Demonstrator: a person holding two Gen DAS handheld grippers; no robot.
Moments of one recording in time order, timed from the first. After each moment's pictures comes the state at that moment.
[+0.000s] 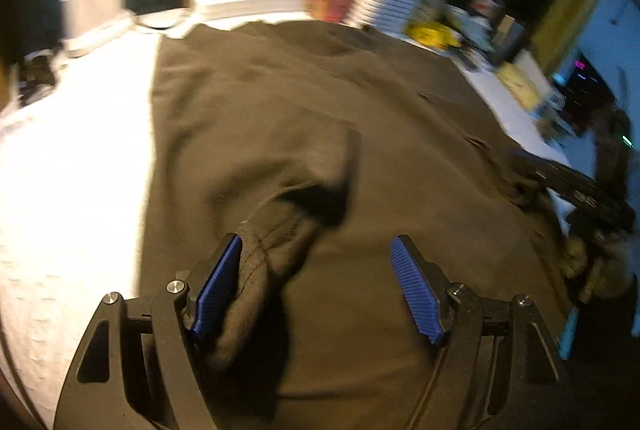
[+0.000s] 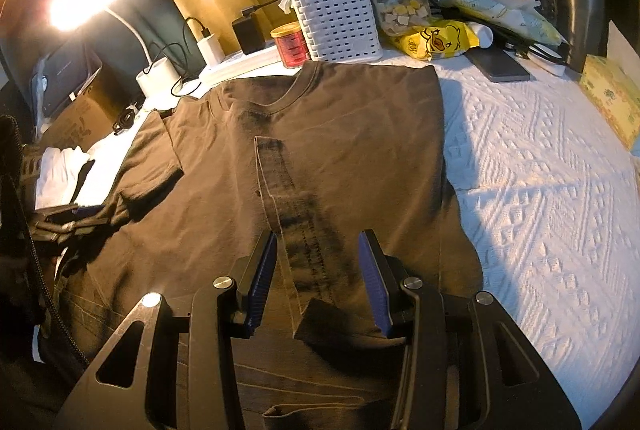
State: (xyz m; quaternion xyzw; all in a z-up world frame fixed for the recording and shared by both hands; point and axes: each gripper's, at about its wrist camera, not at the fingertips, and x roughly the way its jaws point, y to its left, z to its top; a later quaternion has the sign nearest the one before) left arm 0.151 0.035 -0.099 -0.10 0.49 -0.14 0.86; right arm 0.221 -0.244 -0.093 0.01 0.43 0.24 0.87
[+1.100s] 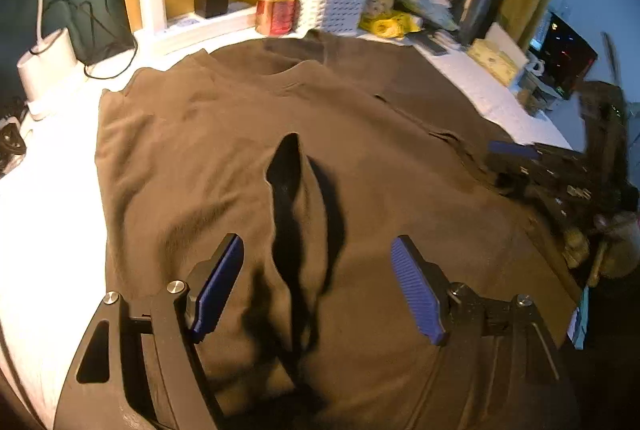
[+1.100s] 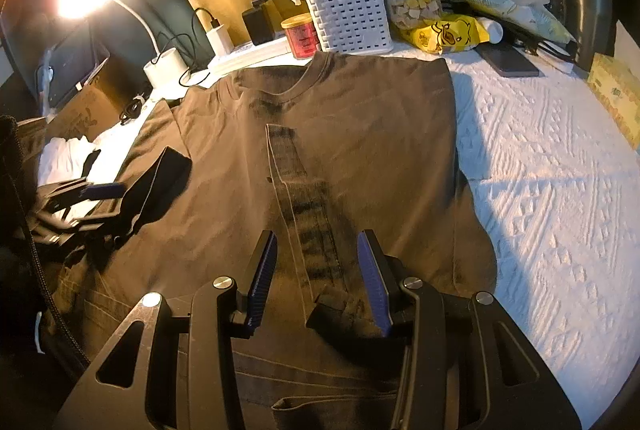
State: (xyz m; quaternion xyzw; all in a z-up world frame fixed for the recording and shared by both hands) left arm 0.181 0.002 -0.095 -0.04 0.47 -0.15 0.87; right arm 0.214 -0.238 -0.099 0.00 0.44 0.25 0.86
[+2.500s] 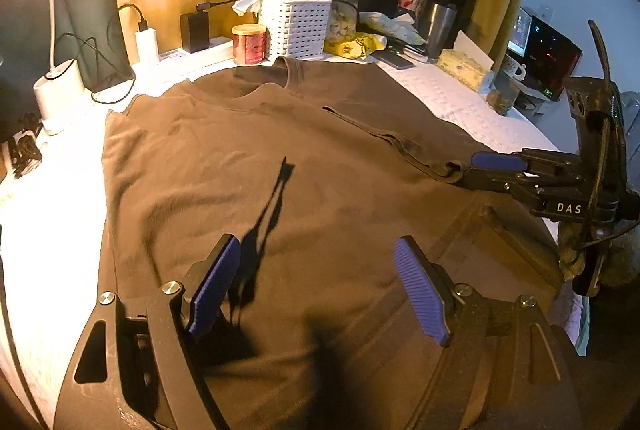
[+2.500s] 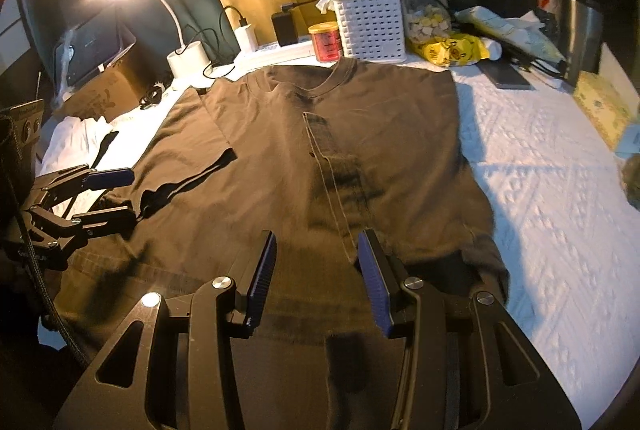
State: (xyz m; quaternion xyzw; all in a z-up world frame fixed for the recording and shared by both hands) left arm 0.114 -0.029 -0.068 -0.02 0.41 -0.16 0.90; right arm 0.154 -0.236 -0.076 -0.03 0.41 0.25 0.87
